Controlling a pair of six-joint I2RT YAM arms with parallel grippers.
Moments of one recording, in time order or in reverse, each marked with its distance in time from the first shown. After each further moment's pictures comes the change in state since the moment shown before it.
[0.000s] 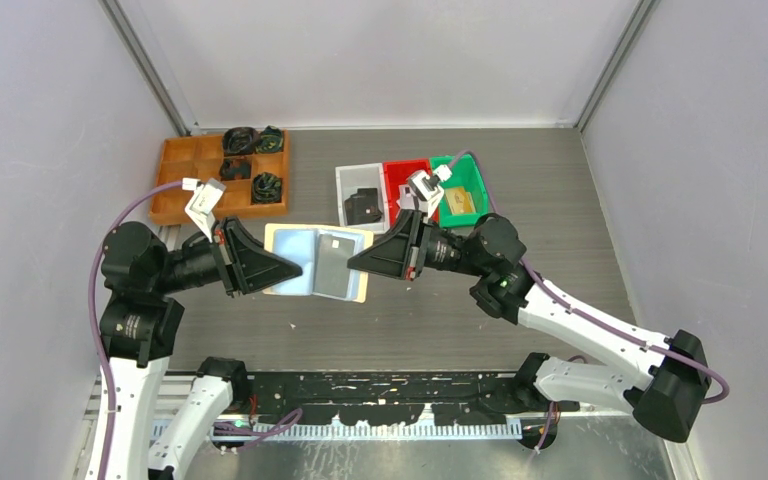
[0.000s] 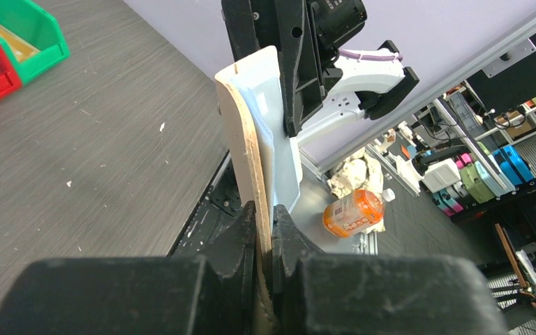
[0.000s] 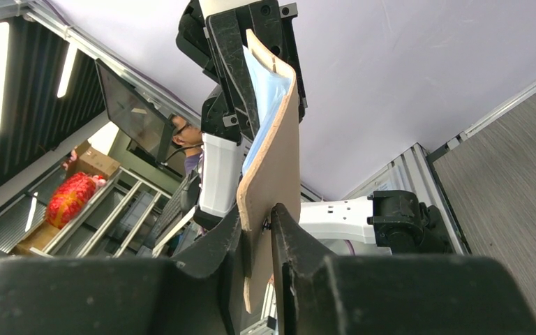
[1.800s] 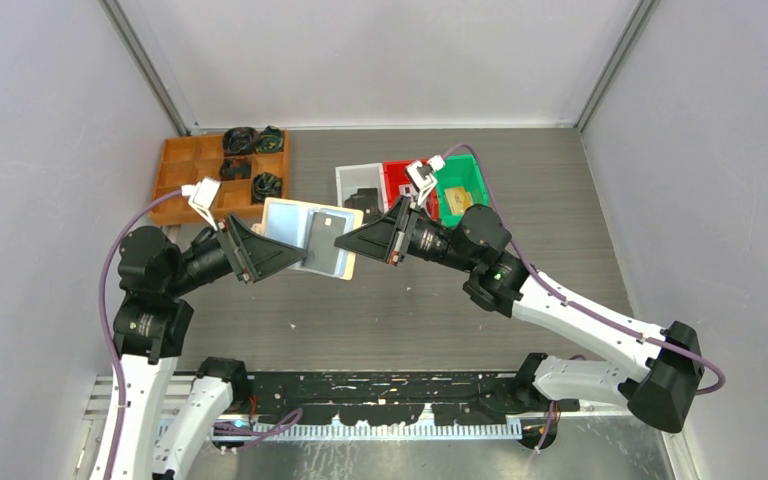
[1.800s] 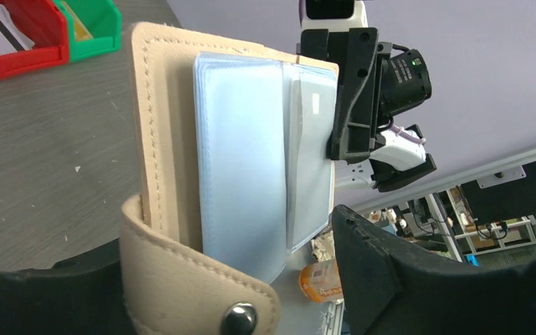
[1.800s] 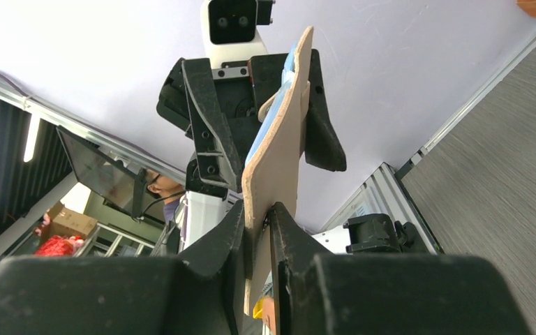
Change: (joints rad) left arm 0.000 -0.018 -0.114 0.047 -0.225 -0.210; right arm 0.031 0.053 0.098 -0.156 0.188 -0.017
